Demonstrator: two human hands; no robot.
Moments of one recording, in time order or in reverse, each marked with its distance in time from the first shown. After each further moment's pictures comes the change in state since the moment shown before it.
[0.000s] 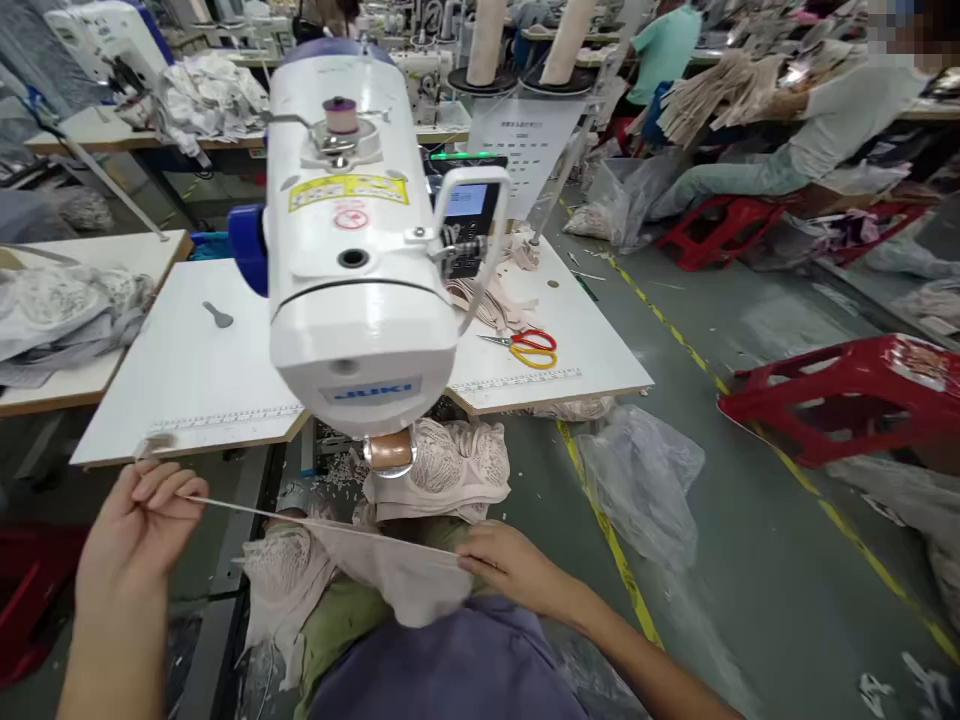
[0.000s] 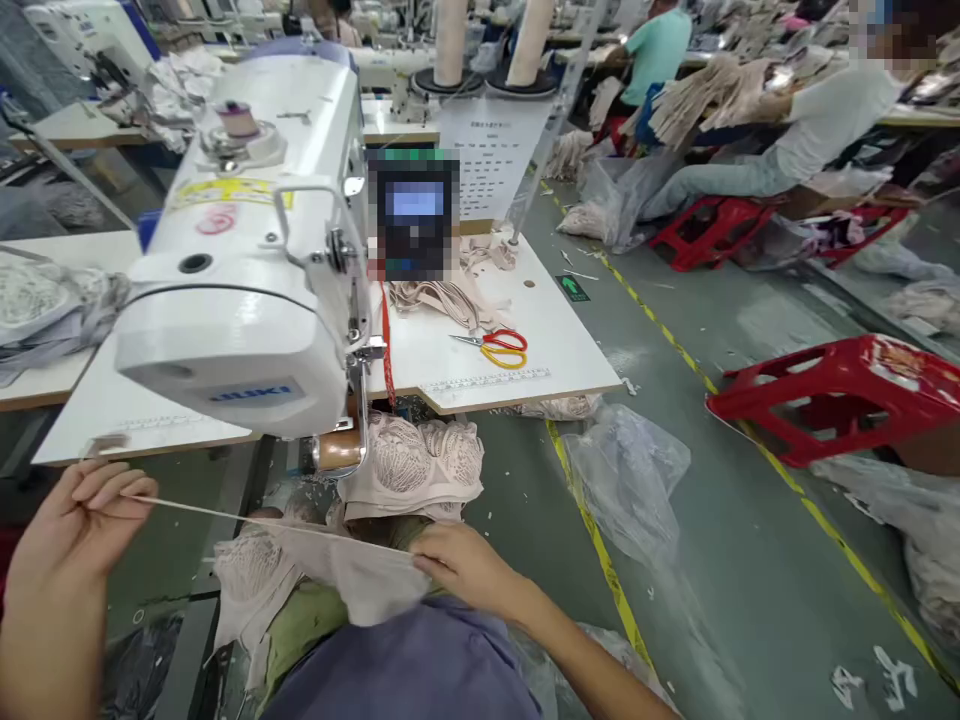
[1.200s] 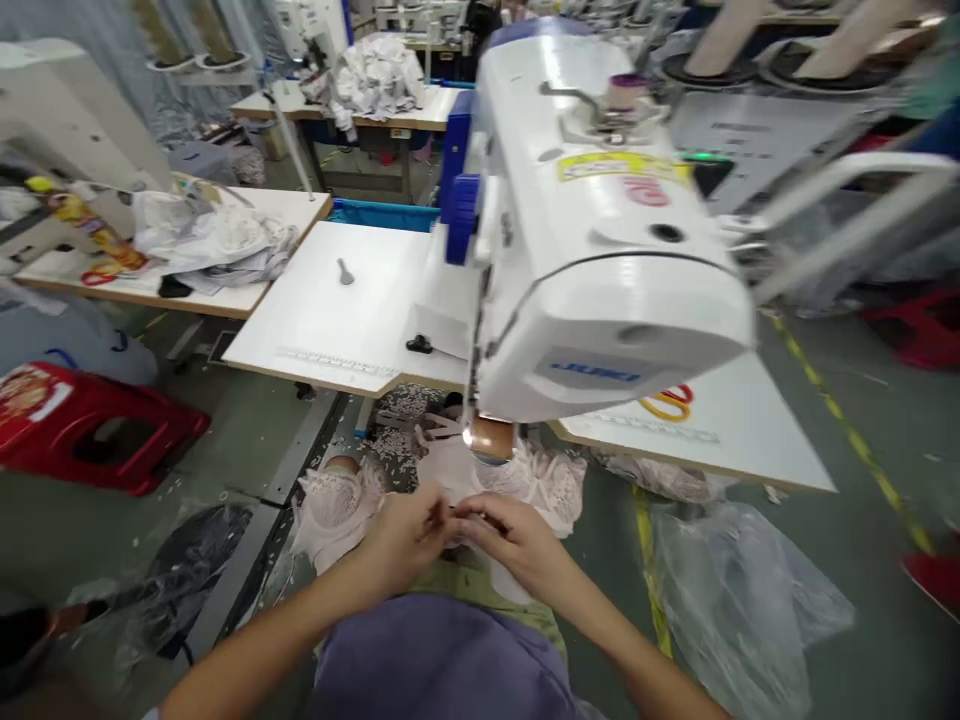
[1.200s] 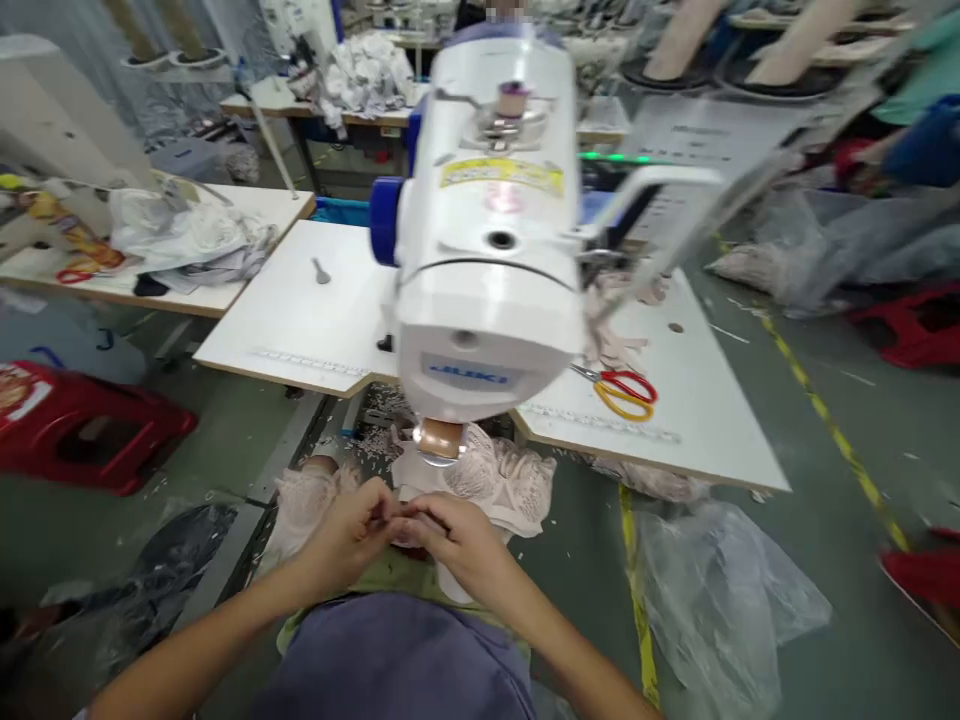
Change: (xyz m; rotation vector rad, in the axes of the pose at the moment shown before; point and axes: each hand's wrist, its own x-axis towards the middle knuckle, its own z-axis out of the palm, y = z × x) left_hand -0.103 -0.142 0.033 1.237 -0.376 -0.026; right_hand 0.072 -0.077 0.005 0.249 -0.057 0.034
